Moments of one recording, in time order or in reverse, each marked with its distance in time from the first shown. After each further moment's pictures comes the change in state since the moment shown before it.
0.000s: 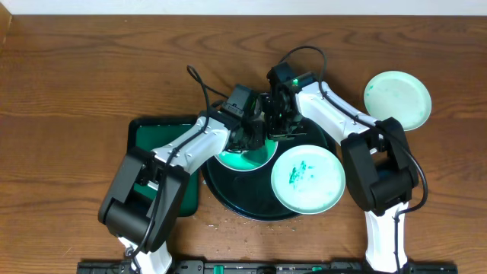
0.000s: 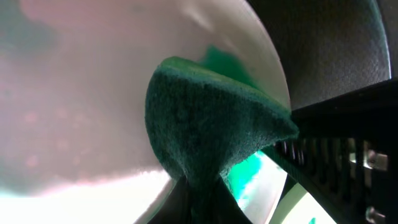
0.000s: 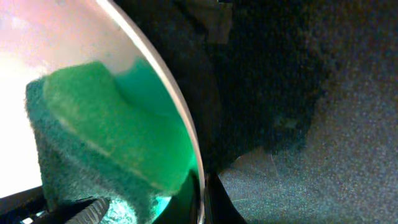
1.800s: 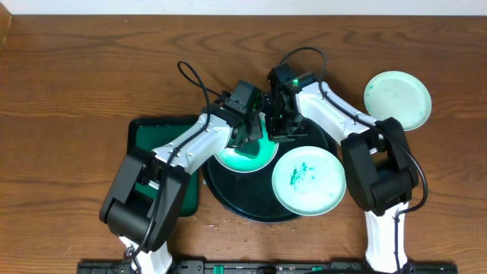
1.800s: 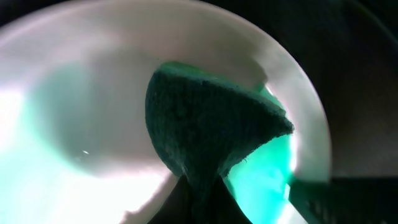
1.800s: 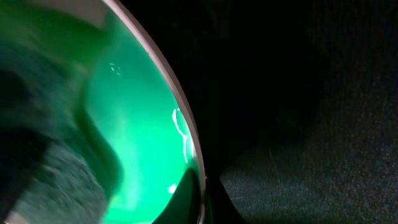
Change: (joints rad) left arm -0.008 0.006 0.047 -0.019 -0.182 -0.144; right arm 0.000 0.000 -0.002 -0.019 -0.004 -0.012
